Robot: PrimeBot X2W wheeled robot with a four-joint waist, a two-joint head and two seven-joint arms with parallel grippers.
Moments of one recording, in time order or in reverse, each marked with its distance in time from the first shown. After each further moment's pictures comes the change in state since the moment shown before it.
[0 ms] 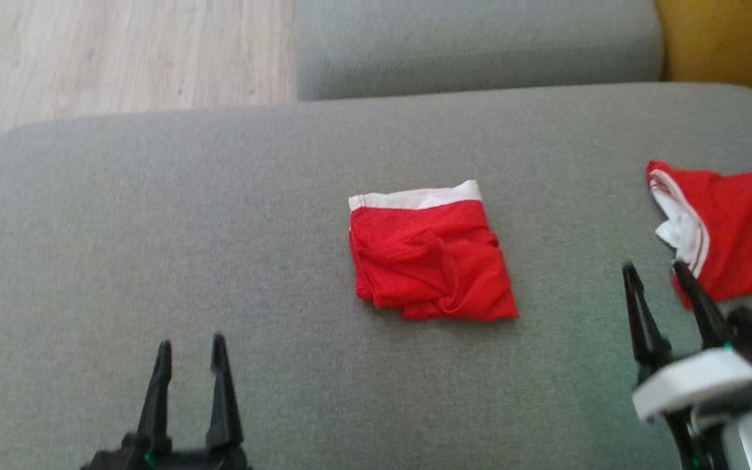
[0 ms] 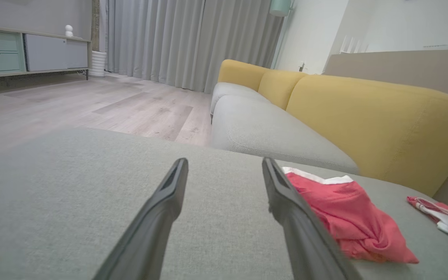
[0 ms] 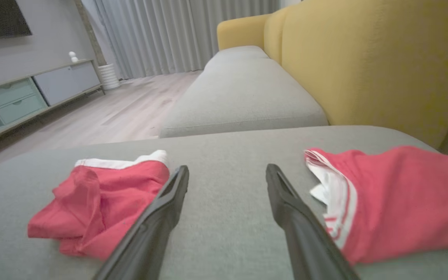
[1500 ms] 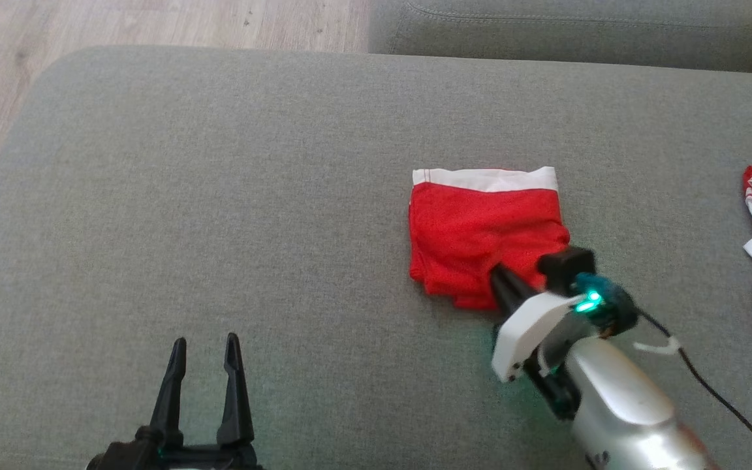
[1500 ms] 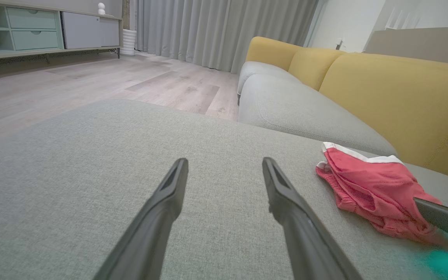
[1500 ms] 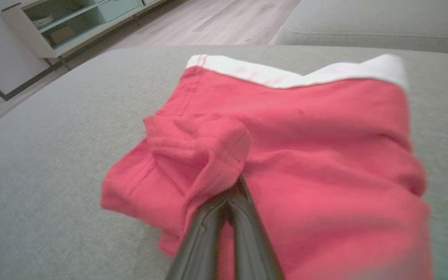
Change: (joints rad) left arm -0.008 0.001 -0.003 0.046 0.019 -0.034 0.000; right arm -0.429 0.091 0.431 0.651 0.066 0.000 -0.064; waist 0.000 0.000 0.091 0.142
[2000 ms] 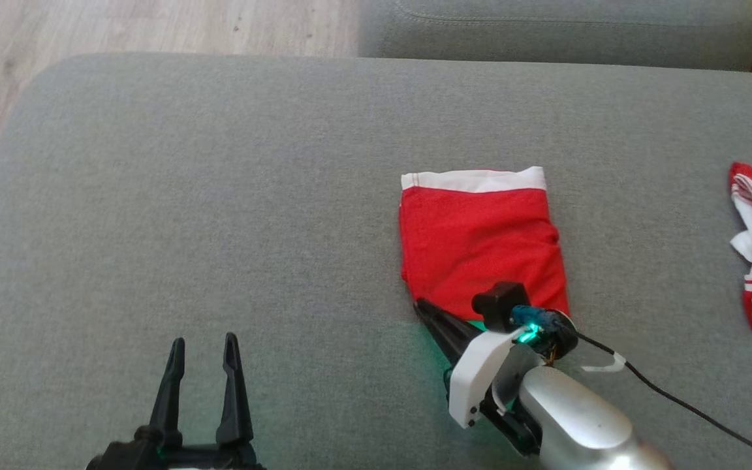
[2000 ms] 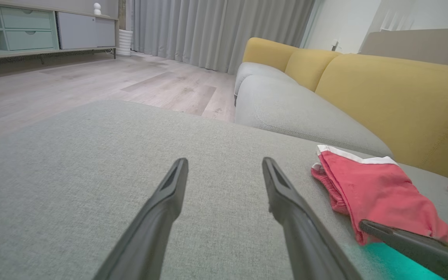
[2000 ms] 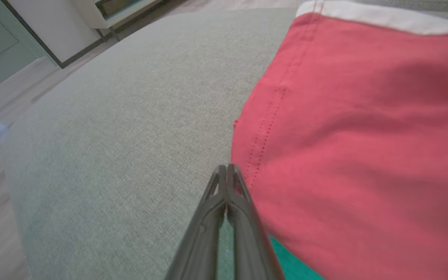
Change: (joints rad) left arm -0.001 0.000 -0.003 0.000 -0.006 0.009 0.000; right arm -0.003 0.005 0.317 -0.010 0.148 0.000 0.011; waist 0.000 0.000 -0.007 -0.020
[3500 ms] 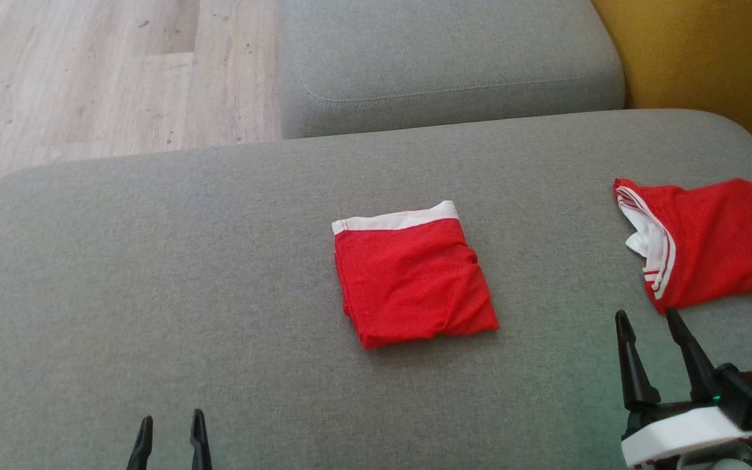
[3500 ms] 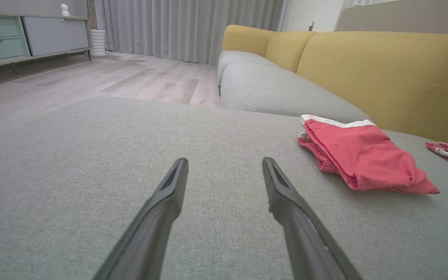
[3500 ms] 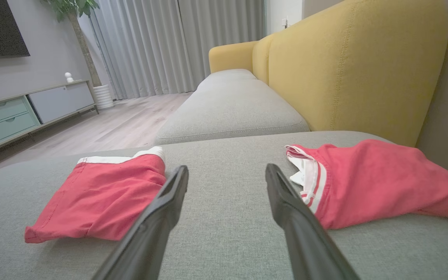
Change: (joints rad) left arm 0.132 0.000 0.131 0.094 0.062 -0.064 0.000; right arm 0.533 -0.089 -0.716 -0.528 -0.253 0.000 -0.162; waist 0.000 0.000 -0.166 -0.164
